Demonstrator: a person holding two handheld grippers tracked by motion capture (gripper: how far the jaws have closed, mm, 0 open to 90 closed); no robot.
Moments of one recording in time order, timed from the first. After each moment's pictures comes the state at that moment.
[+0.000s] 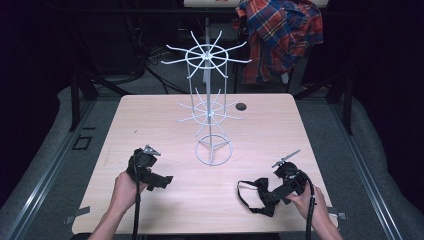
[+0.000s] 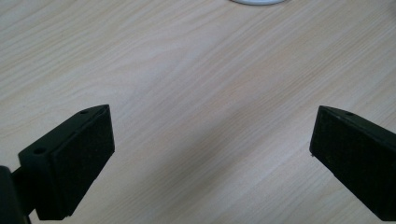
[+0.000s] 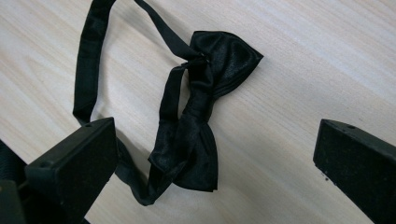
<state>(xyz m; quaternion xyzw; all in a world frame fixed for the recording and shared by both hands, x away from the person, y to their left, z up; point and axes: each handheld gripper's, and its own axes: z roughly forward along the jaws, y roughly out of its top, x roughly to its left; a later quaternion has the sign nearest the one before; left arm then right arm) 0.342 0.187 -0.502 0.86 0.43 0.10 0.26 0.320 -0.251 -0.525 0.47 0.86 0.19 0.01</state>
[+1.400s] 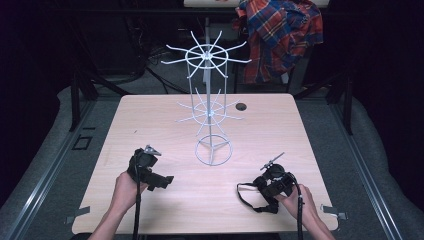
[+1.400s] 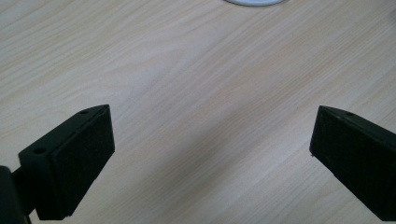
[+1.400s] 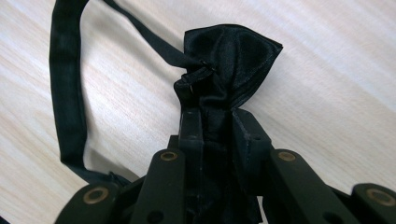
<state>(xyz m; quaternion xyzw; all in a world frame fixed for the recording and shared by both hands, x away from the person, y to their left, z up) 0.343 0.186 -0.503 0.86 0.43 0.10 0.26 0.326 -0.223 -0.541 0.46 0.88 0.13 0.05</state>
